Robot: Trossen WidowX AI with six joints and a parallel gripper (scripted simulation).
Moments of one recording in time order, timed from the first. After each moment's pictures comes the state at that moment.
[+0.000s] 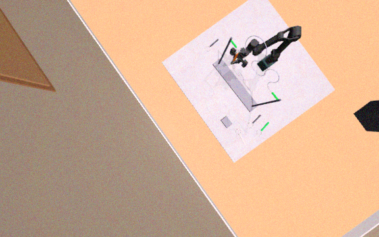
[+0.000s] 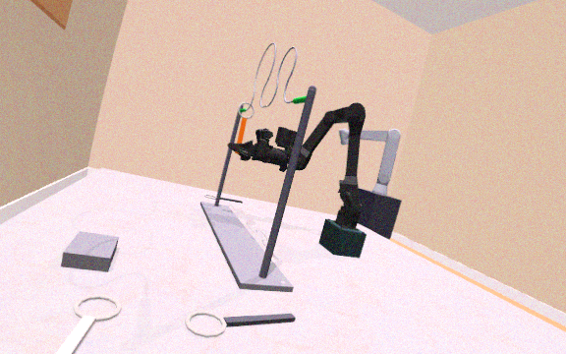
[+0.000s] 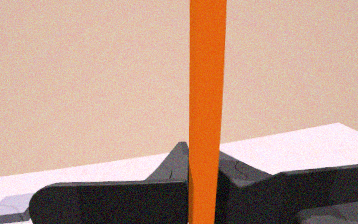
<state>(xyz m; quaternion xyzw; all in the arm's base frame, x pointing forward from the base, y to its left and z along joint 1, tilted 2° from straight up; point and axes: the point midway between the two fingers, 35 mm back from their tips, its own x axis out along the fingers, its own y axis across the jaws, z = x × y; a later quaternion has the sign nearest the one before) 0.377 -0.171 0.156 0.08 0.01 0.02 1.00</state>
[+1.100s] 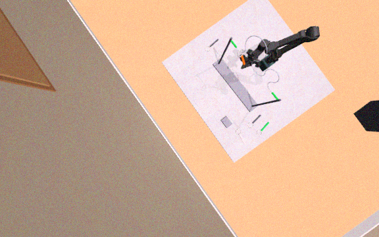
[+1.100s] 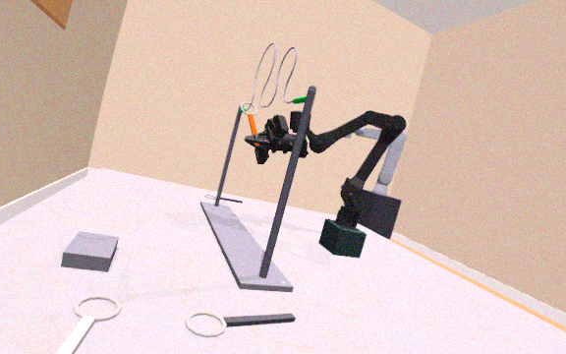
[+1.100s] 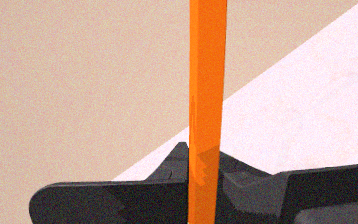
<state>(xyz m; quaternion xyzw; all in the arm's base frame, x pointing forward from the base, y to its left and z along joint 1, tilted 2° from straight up) 0.349 -0.088 0.194 0.35 0.11 0.05 0.93</state>
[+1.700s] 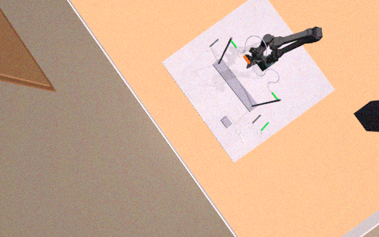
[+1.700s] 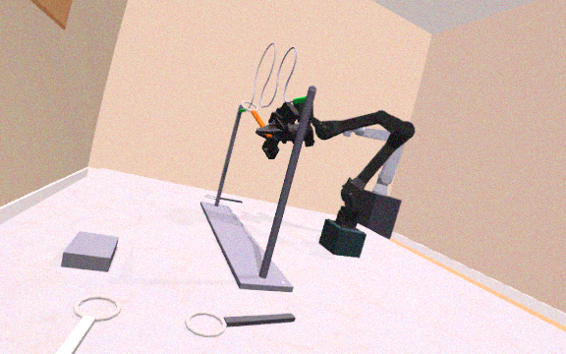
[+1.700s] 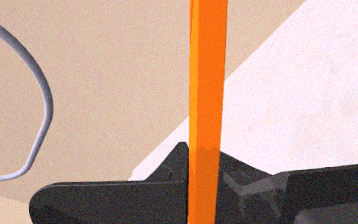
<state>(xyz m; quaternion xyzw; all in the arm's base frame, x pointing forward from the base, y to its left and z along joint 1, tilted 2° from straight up) 0.330 -0.067 0.225 0.45 0.18 0.09 0.87</state>
